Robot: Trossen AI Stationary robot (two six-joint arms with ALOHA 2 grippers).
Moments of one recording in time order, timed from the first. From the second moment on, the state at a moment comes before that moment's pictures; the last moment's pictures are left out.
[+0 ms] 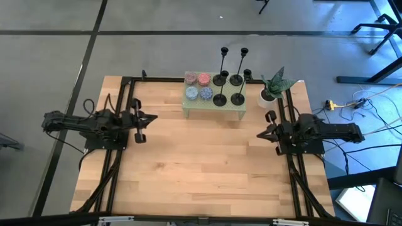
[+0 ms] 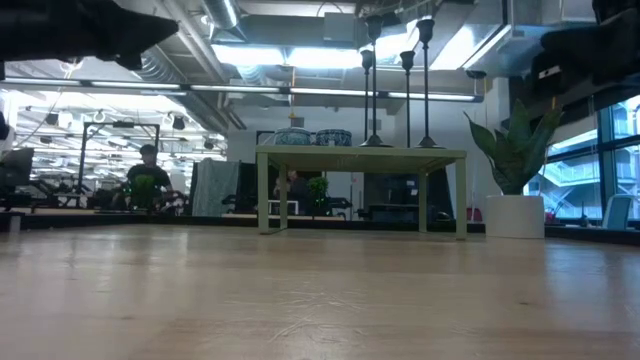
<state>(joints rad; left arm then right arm) -0.07 0.21 0.11 0.34 -0.27 0.25 0.07 0.01 0.09 -0.03 -0.18 -0.06</state>
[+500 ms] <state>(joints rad) -0.07 0.00 0.01 0.23 -0.25 0.24 0.07 0.00 0.09 -0.07 -0.18 -0.09</state>
